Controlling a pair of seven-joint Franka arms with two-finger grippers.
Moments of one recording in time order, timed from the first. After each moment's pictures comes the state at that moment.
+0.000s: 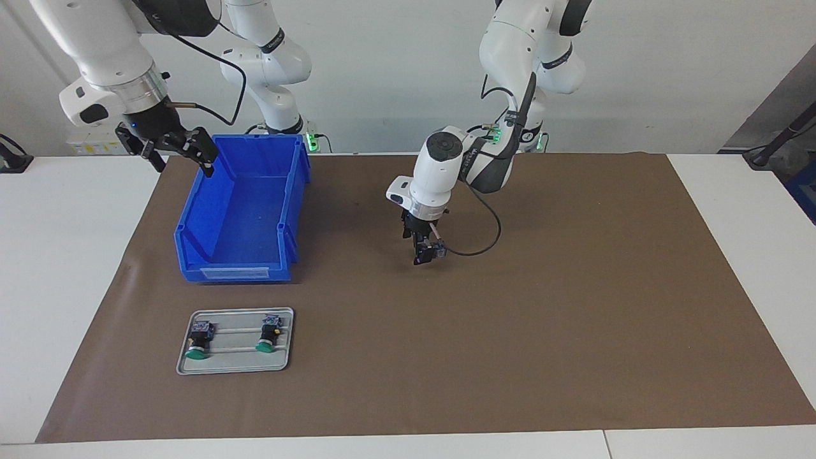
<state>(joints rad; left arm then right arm) -0.67 0.38 -0.06 -1.91 -0.12 2.43 0.71 0.07 -0.02 -0.10 -1.58 -0.01 1.54 0.12</state>
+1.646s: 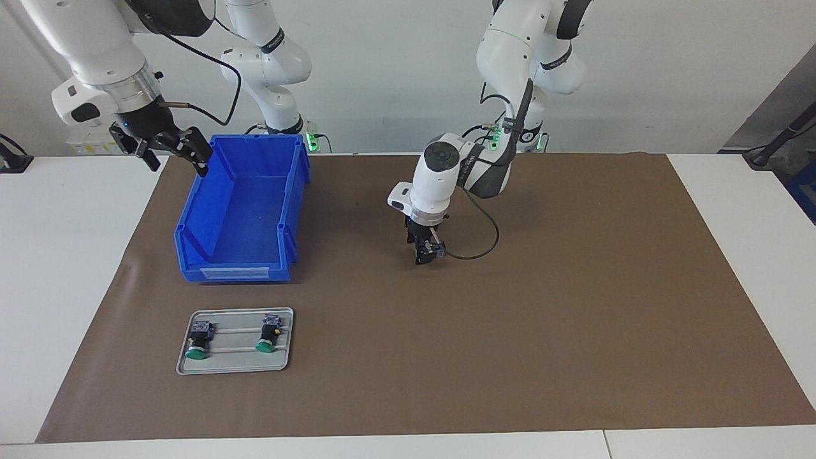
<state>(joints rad) -0.67 0.39 -0.04 -1.92 -0.12 2.40 0.71 0.06 -0.02 -0.11 -1.58 -0.01 1.54 0.12</state>
